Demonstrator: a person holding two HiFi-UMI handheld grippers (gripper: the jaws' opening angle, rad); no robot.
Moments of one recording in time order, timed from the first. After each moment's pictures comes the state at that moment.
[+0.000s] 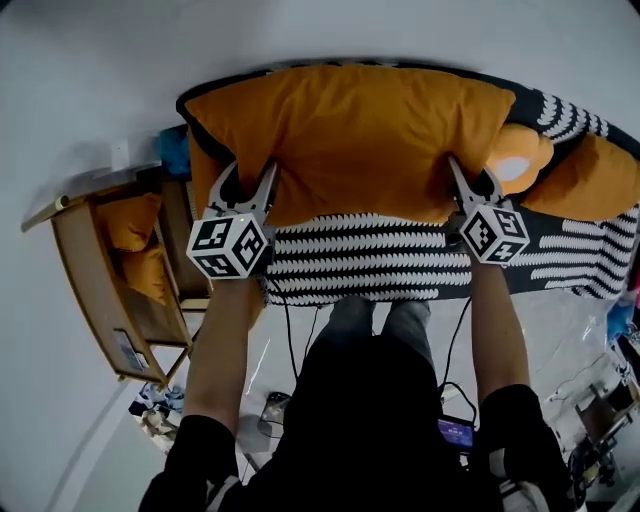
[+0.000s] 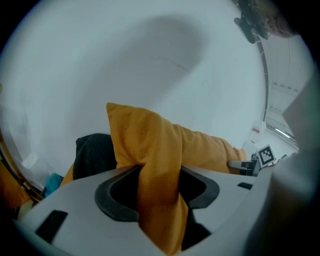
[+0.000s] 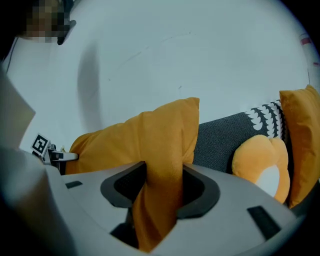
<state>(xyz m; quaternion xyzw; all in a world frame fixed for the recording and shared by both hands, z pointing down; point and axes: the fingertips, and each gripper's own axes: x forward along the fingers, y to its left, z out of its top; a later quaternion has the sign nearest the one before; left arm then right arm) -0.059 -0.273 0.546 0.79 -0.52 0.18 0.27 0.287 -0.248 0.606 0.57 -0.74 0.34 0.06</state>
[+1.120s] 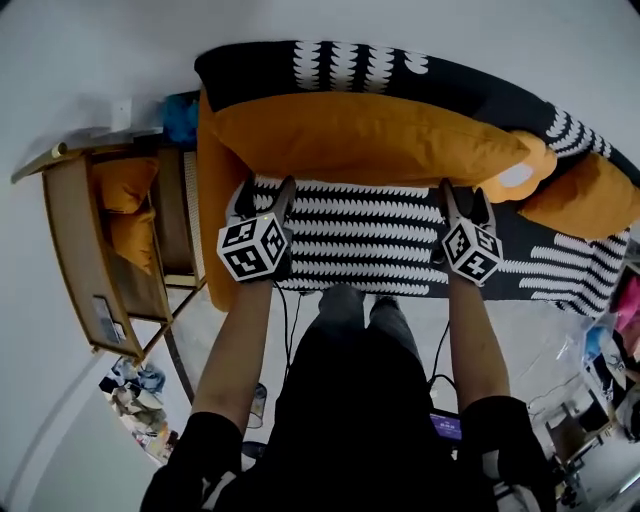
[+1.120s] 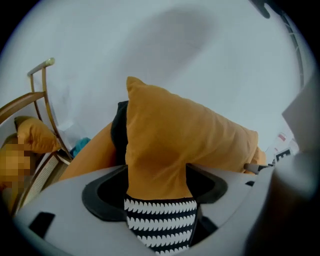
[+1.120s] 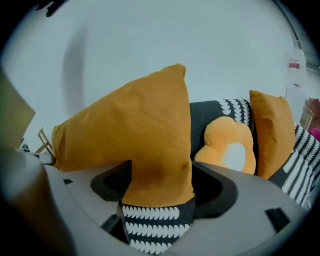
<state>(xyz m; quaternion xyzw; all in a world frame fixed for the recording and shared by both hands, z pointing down) -0.104 -0.175 0.616 0.68 -0.60 0.22 0.36 0.286 -0.174 0.652 0.65 -0.65 0.35 0.16</state>
